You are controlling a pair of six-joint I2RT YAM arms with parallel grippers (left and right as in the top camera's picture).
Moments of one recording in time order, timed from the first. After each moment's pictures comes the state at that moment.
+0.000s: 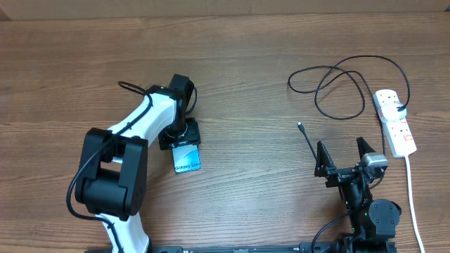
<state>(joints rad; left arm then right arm) -0.27 1.97 1.25 -0.94 0.04 -0.46 -0.06 0.01 0.02 -0.02 -0.20 0.12</state>
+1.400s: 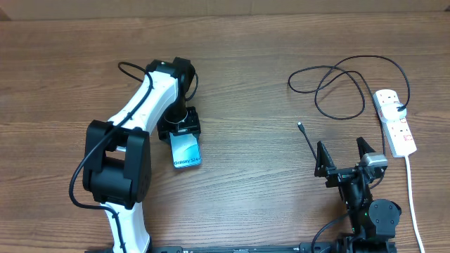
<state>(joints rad) -0.27 2.05 1.56 -1.30 0.07 -0.46 -0.06 0.01 0.02 -0.02 -0.20 0.12</state>
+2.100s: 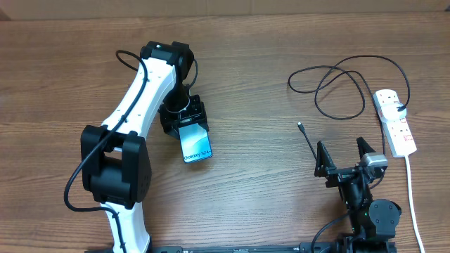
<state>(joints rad) -0.27 2.05 1.75 -1.50 0.26 -0.46 -0.06 0.01 0.02 -0.02 -0.20 0.12</state>
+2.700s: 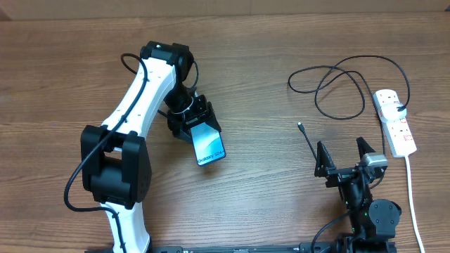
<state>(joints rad) -0.27 2.05 1.75 -1.54 0.49 -0.45 -0.06 0.01 0.02 -0.02 -0.20 0.12</state>
